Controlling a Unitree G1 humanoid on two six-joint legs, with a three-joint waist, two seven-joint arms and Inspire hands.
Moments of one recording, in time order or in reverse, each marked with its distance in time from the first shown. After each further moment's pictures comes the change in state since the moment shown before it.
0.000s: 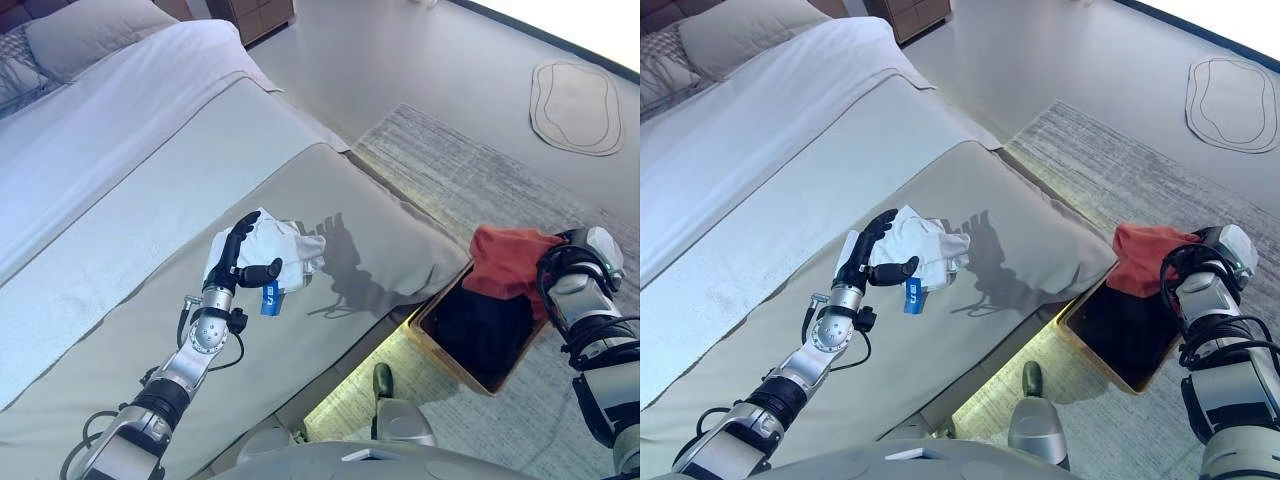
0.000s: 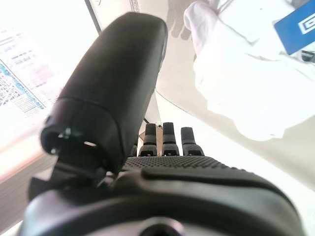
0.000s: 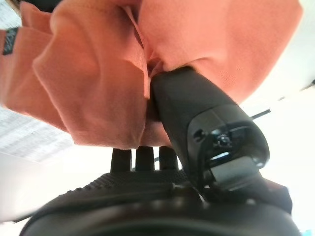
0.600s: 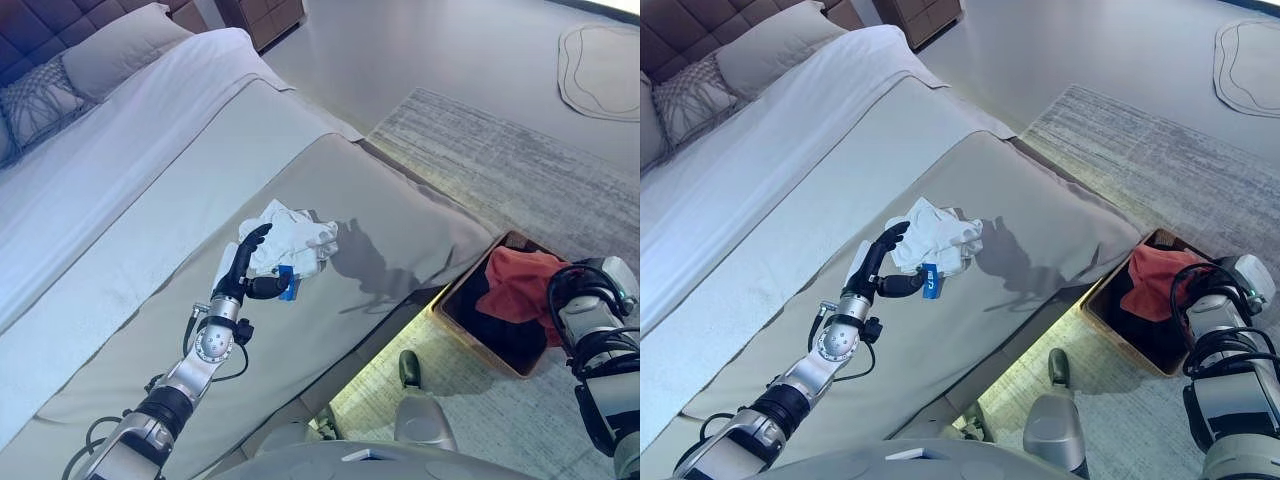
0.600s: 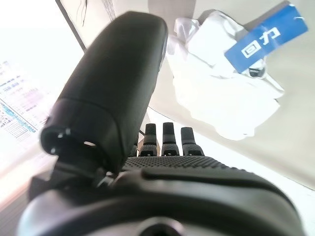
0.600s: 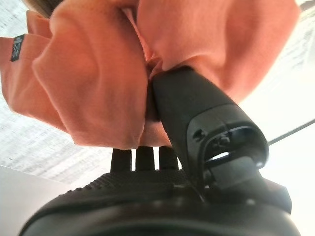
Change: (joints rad) left arm 0.026 -0.039 -0.047 0.000 -0.001 0.000 -0.022; right arm 0.073 0.002 -0.029 0.063 0.002 0.004 -0.005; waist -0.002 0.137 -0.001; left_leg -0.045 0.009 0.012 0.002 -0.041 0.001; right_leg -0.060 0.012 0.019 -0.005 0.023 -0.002
